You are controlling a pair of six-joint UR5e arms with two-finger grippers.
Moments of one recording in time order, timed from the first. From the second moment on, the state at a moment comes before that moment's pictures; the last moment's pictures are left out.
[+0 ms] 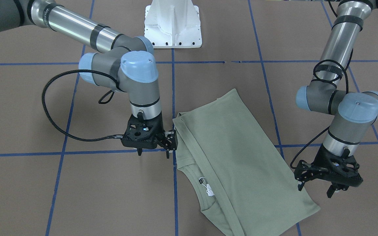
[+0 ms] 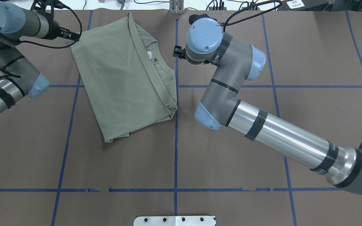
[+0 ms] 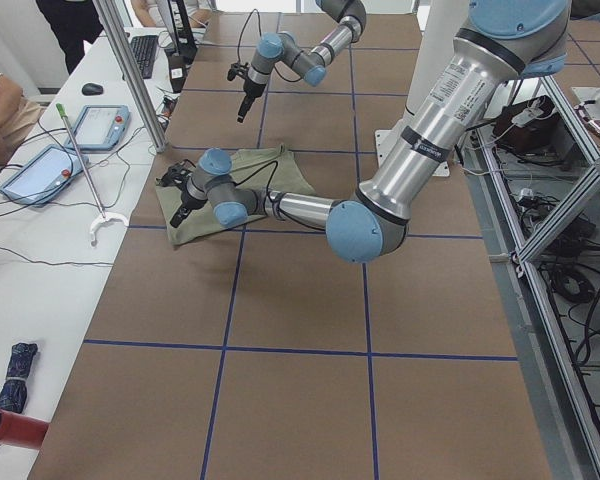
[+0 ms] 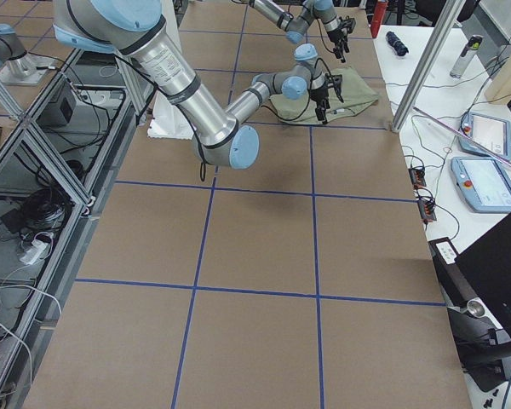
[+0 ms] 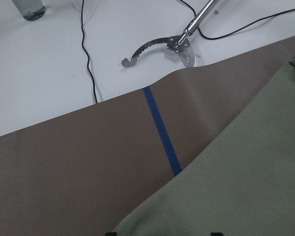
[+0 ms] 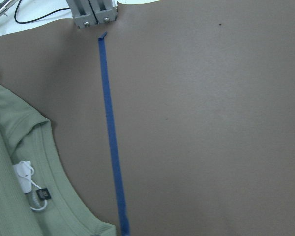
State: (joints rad) left arm -1.00 -2.13 -1.11 -2.47 -1.82 -0.60; right arm 0.65 -0.65 1.23 -1.26 1.62 1.35
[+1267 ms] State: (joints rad) left arm -1.00 -2.05 -1.22 -2.47 -1.85 -0.64; right arm 0.53 -0.54 0.96 -1.06 1.47 1.44
